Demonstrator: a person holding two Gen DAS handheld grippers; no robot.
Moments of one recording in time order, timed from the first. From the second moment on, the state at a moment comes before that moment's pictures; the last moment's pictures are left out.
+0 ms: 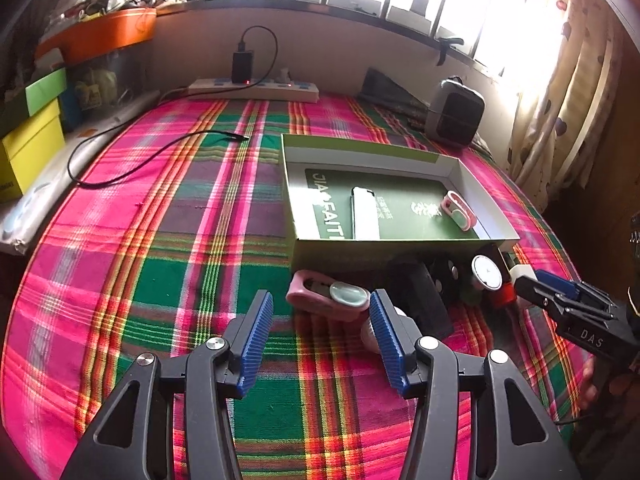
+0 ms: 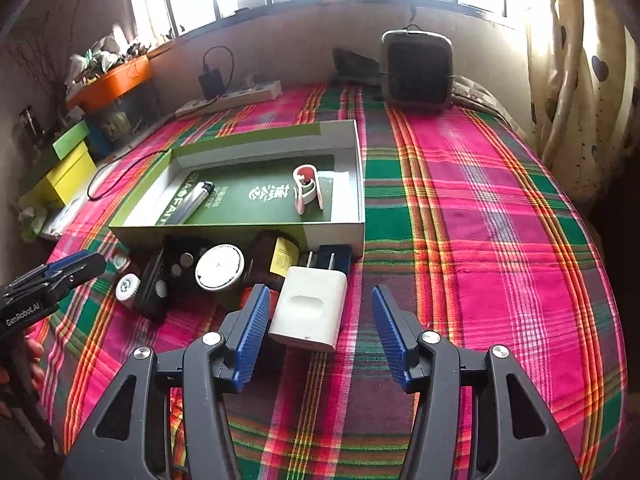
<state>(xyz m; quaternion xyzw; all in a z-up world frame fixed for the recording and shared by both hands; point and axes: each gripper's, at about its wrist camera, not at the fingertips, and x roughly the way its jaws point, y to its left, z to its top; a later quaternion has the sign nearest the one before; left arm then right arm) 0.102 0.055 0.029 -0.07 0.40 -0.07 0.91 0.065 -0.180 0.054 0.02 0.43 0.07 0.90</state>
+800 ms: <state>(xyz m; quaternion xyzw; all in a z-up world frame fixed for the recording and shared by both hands) 0.108 0.042 0.020 -0.06 0.42 -0.08 0.90 0.067 -0.190 0.048 0.04 0.44 0.08 0.90</state>
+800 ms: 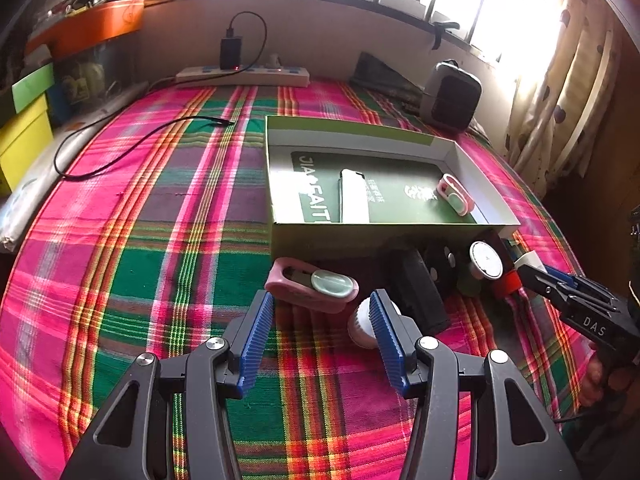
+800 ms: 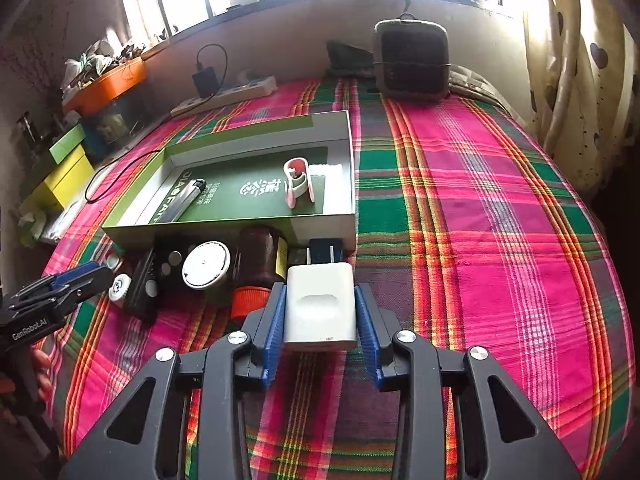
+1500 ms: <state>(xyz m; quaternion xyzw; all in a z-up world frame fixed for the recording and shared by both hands) 0.111 0.029 0.021 -0.04 0.42 -0.07 0.90 0.065 -0.209 0.047 0.06 0.43 0.07 0.90</state>
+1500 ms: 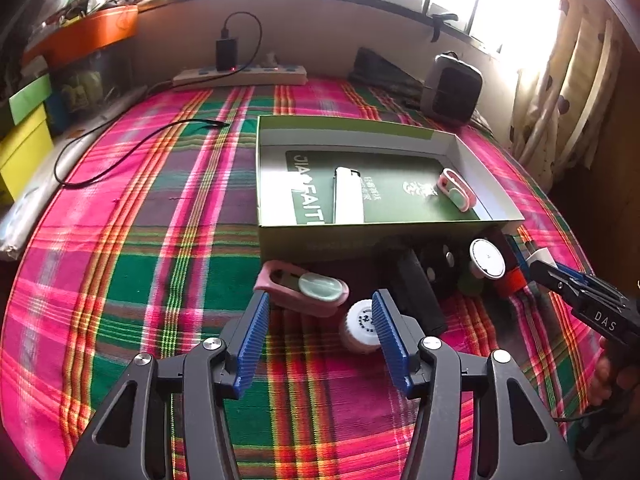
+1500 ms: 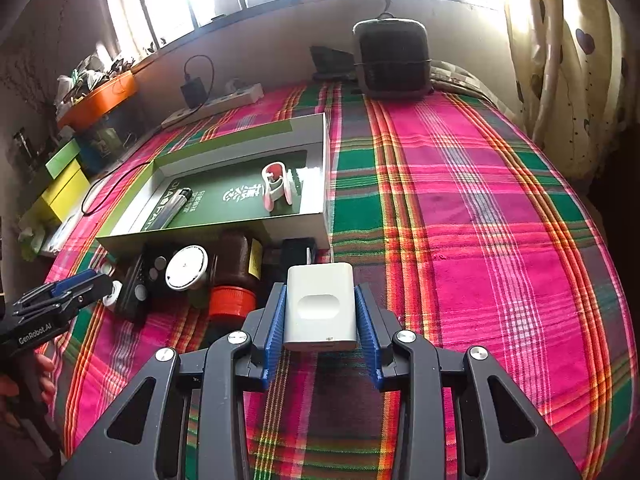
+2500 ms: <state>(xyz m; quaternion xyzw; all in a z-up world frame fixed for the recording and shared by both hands) 0.106 0.008 0.012 -0.02 0.43 -0.06 0.90 0.061 -0.215 0.045 0.07 0.43 0.07 0.90</state>
